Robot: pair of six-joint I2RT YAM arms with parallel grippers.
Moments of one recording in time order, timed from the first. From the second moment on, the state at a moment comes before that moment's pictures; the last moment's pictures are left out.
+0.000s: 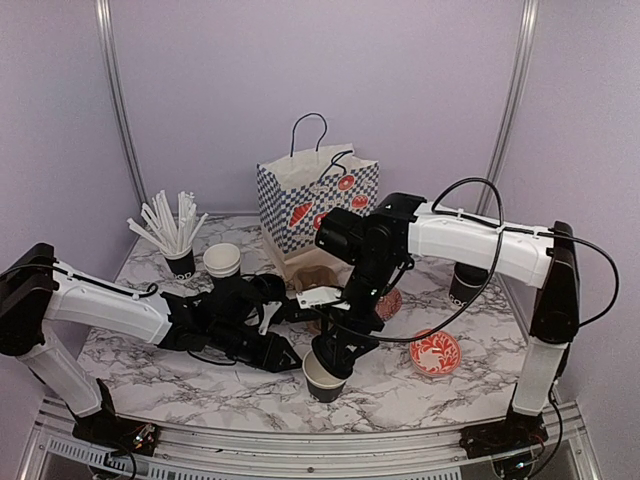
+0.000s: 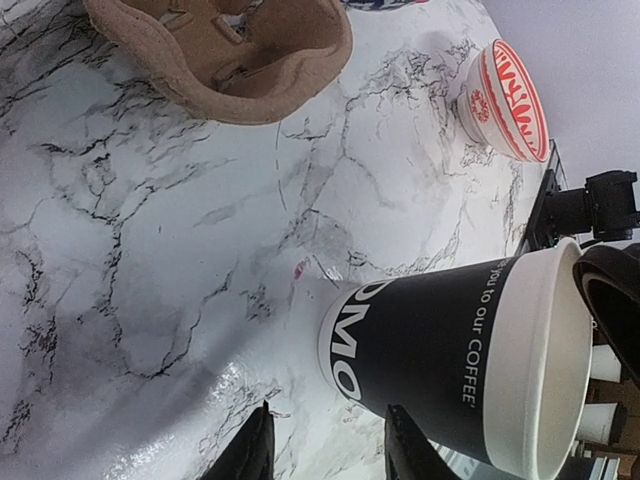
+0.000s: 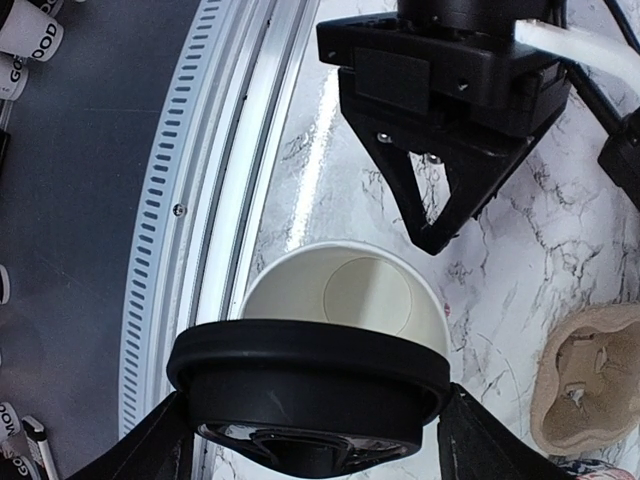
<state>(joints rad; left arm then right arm) -1.00 1.57 0.75 0.02 0.33 -0.65 0.98 1.87 1.73 -1.28 -0.53 -0.75</state>
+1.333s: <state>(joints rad) -1.00 1.59 0.74 0.04 0.34 -0.67 1.01 1.85 1.72 -1.28 -0.44 -0.73</state>
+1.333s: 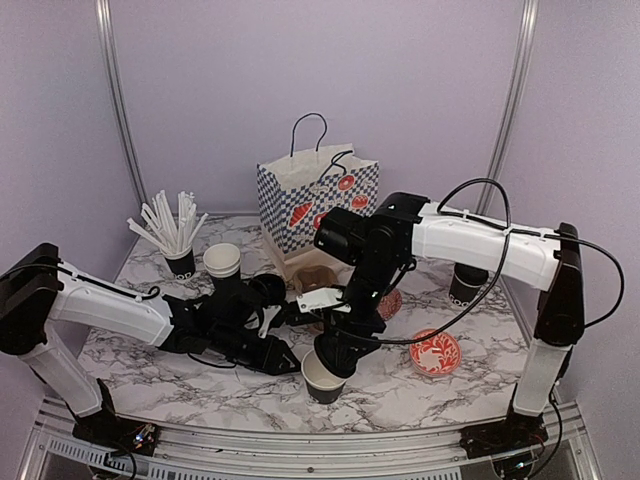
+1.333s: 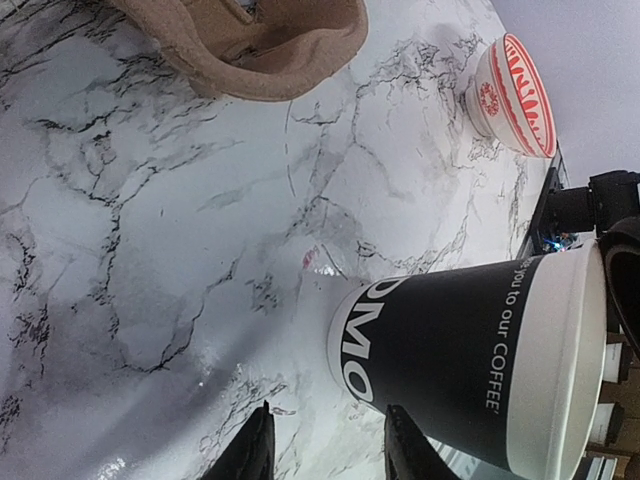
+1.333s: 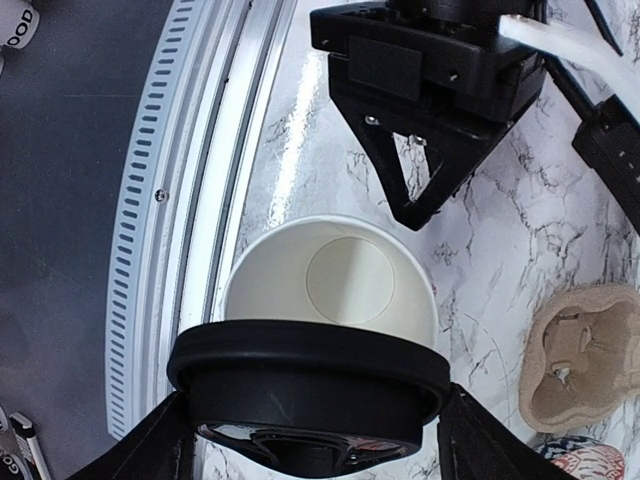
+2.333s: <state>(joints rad) -1.00 1.62 0.74 0.07 0.34 -0.67 1.06 1.92 1.76 -1.29 -0.43 -0.72</state>
